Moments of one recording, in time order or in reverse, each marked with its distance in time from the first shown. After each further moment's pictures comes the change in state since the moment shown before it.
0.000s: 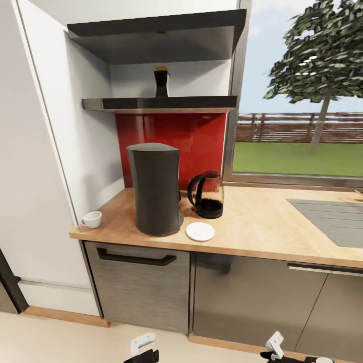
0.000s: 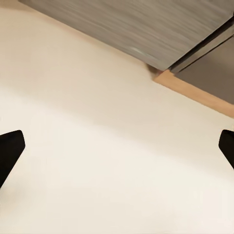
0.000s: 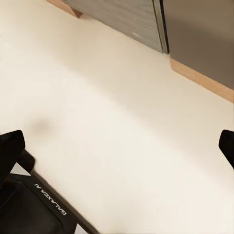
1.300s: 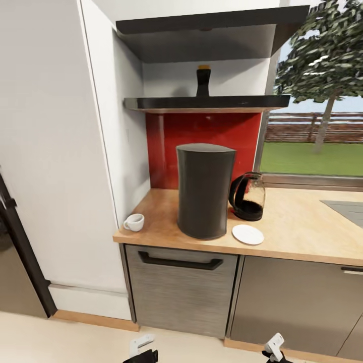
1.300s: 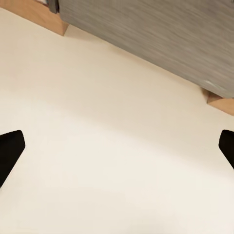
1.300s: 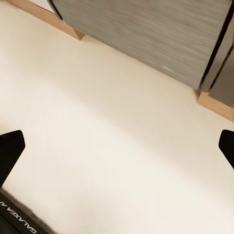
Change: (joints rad) left arm 0.000 0.003 -0.001 0.001 0.000 0.000 0.001; right arm 0.000 0.031 0.003 0.060 0.003 -0.102 -0.159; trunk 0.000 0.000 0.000
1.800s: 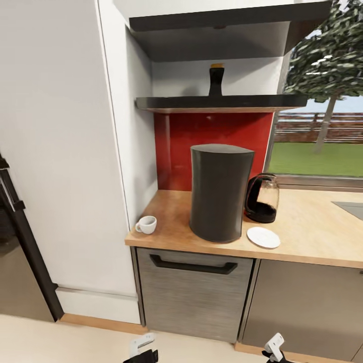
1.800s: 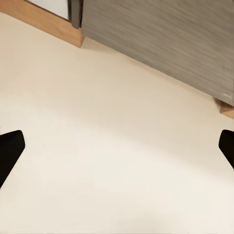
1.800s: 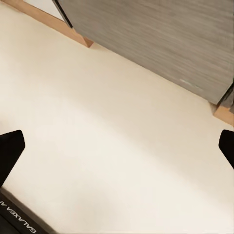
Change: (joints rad) left arm 0.000 -0.001 0.000 0.000 0.000 0.000 0.000; right arm 0.000 0.000 0.001 0.000 0.001 -0.001 0.000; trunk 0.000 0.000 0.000
